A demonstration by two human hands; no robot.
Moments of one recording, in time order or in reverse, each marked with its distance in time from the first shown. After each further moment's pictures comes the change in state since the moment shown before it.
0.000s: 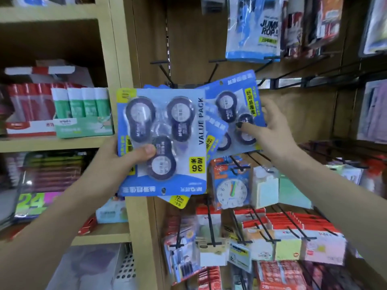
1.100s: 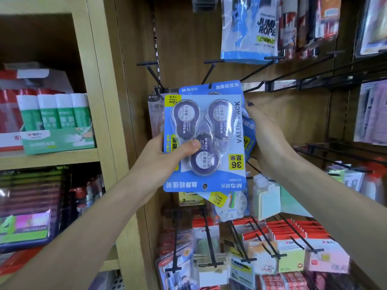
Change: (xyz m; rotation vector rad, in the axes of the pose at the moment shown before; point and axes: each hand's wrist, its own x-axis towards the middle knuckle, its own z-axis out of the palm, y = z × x) left_hand 0.060 -0.017 0.066 -0.047 -0.083 -0.171; right_hand 0.028 0.012 0.017 0.220 -0.026 0.220
